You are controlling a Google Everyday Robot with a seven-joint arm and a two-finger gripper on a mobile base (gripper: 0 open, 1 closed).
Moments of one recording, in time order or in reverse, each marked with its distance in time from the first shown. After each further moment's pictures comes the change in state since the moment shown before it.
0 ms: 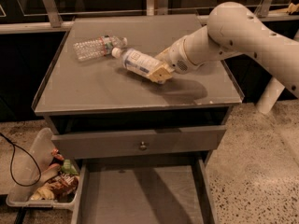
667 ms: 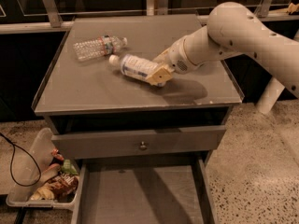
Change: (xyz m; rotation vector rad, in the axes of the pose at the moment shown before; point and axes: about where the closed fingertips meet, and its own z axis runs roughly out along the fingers) arm 0.000 0.000 0.000 0.000 0.000 0.000
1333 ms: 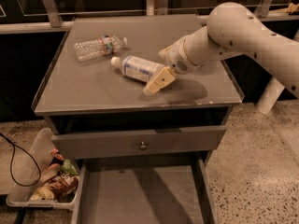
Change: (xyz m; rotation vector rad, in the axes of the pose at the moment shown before) arm 0.000 0.000 0.000 0.000 0.000 0.000
